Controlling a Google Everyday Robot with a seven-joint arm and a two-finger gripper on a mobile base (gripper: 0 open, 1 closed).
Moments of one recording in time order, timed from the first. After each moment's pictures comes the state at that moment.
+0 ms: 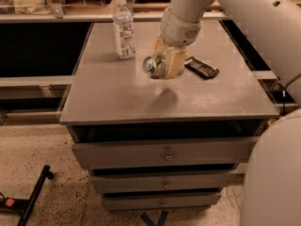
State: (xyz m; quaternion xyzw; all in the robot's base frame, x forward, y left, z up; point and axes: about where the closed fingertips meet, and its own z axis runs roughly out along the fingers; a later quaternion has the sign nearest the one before) arm 0.614 -0.047 0.886 -0.85 0.50 0.06 0.13
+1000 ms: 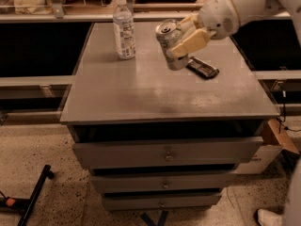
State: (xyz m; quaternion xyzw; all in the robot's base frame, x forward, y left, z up) arm 0.606 -0.068 0.961 -0.63 0.60 0.34 0.36
